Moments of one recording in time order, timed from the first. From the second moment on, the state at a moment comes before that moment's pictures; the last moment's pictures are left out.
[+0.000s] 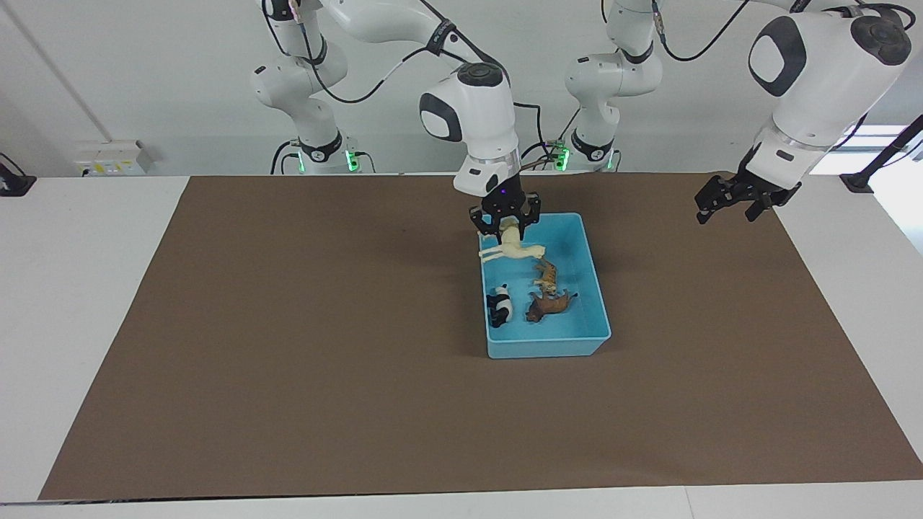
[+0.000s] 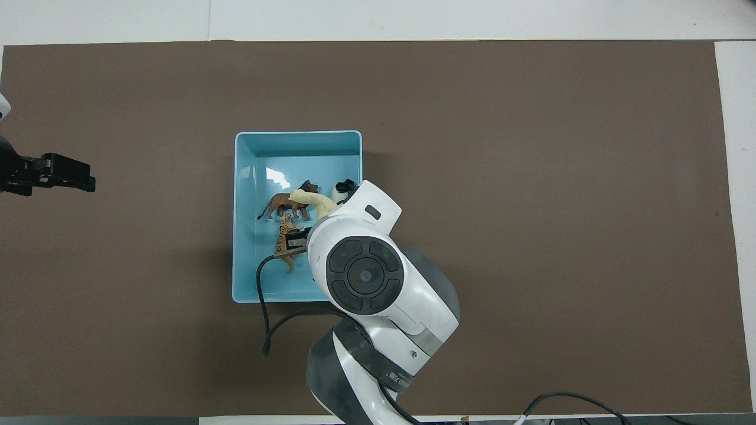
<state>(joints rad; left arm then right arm) 0.01 0.02 0.00 -1.67 -0.01 1.66 0.03 0.66 0.26 0.10 -1.77 -0.01 2.34 0.67</state>
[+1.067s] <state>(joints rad) 0.01 0.02 0.00 -1.67 -0.01 1.66 0.03 0.70 0.29 0.09 -1.71 -0.15 2.35 0.72</state>
